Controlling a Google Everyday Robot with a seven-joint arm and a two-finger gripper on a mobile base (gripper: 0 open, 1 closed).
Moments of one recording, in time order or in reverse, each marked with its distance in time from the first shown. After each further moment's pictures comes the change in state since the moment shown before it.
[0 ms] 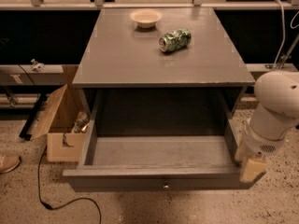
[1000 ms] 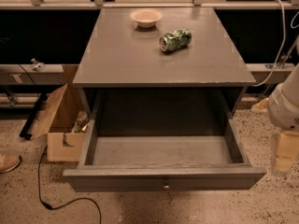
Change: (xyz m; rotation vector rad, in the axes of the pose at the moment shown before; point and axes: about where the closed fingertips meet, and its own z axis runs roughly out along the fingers) arm 0.009 0.014 -0.122 0.159 -0.007 -0.019
